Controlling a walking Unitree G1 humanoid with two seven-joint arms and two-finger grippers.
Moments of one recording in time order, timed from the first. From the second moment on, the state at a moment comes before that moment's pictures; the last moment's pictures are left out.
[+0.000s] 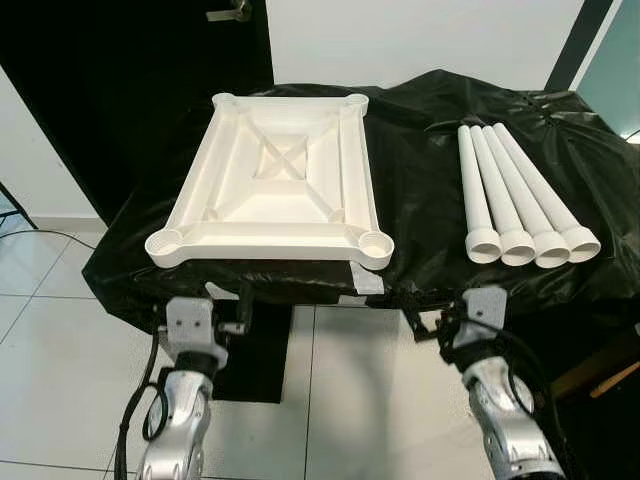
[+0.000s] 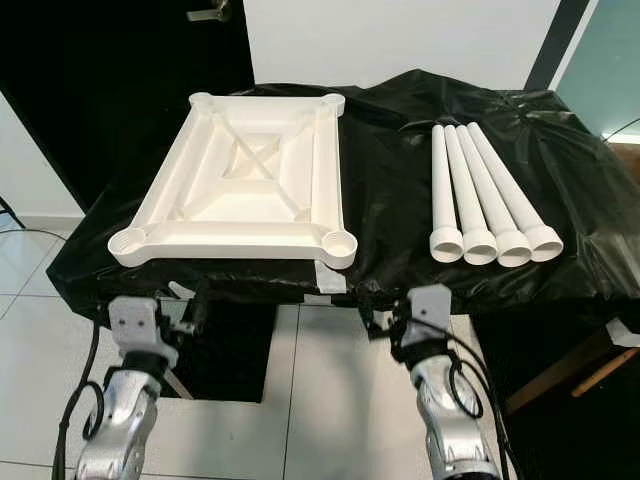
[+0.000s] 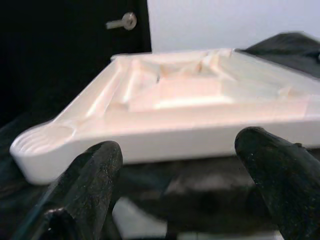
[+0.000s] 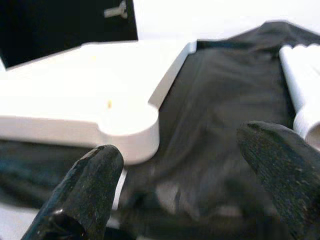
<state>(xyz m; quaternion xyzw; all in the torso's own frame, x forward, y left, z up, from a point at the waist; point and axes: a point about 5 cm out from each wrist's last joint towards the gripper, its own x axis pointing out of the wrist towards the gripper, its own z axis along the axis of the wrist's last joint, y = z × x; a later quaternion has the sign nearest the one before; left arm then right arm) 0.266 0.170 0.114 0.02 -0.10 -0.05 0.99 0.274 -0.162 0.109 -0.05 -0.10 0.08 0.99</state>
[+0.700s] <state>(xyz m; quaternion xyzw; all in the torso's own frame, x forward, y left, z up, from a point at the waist) 0.281 0.156 0.160 -0.01 -0.11 -0.08 0.99 0.289 -0.162 0.156 -0.07 -0.16 0.08 0.98</state>
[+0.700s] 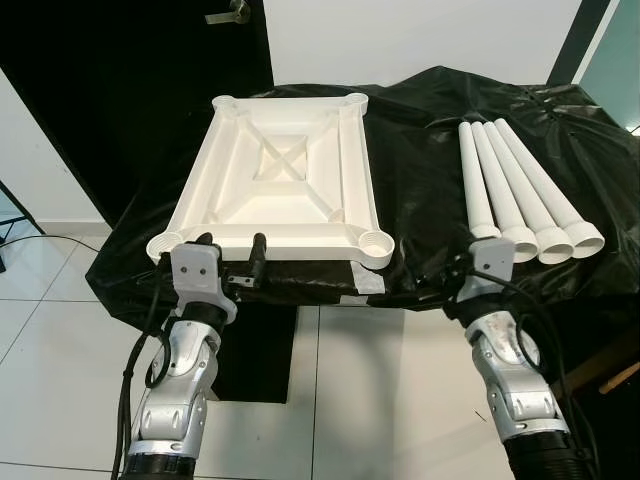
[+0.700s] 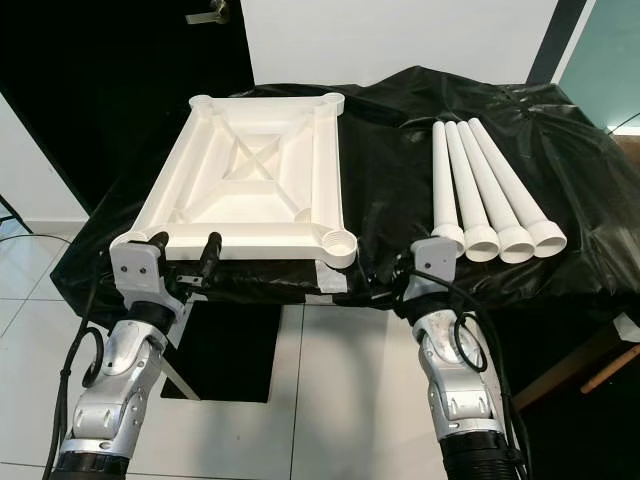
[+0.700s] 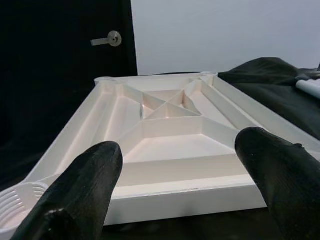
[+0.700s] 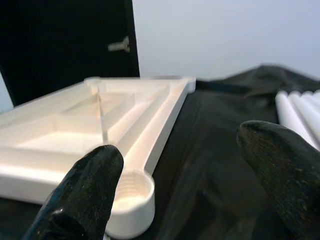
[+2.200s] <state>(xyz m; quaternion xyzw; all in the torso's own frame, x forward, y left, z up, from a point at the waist) 0.277 0.155 0.149 -0.03 -0.07 -0.08 0.99 0.284 -0.164 0.150 -0.07 -0.15 0.07 0.98</state>
